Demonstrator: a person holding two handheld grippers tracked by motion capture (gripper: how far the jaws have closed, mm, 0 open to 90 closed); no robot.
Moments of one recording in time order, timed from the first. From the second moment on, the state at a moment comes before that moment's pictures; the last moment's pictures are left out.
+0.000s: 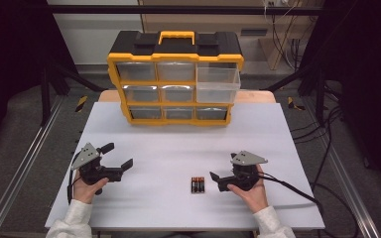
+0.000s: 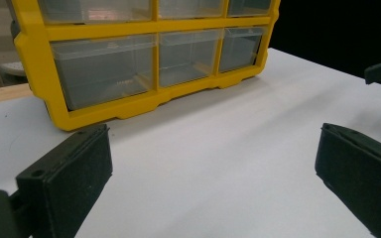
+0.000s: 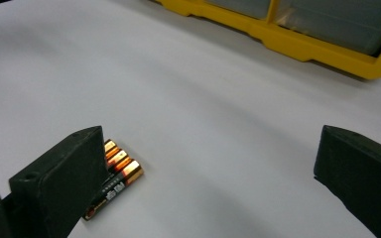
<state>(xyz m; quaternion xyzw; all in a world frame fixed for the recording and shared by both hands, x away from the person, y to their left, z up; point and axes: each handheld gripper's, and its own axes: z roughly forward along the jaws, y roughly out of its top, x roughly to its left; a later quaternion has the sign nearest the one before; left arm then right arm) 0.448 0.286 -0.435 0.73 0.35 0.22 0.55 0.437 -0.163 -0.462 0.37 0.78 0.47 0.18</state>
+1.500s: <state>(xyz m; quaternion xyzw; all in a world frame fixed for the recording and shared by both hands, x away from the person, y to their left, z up) 0.448 0.284 -0.436 0.73 0.35 0.23 0.54 0.432 -0.119 -0.491 0.37 0.84 0.40 0.09</state>
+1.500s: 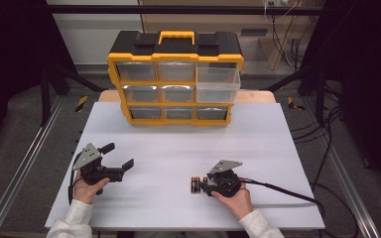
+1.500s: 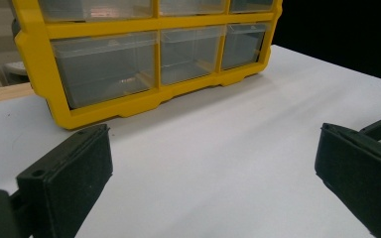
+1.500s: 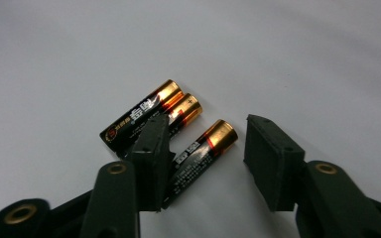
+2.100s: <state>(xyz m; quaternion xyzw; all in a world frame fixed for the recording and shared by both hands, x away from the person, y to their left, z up) 0.448 0.283 -0.435 0.73 0.35 0.23 0.54 0.431 -0.121 -0.489 0.36 0.85 0.38 0.09</state>
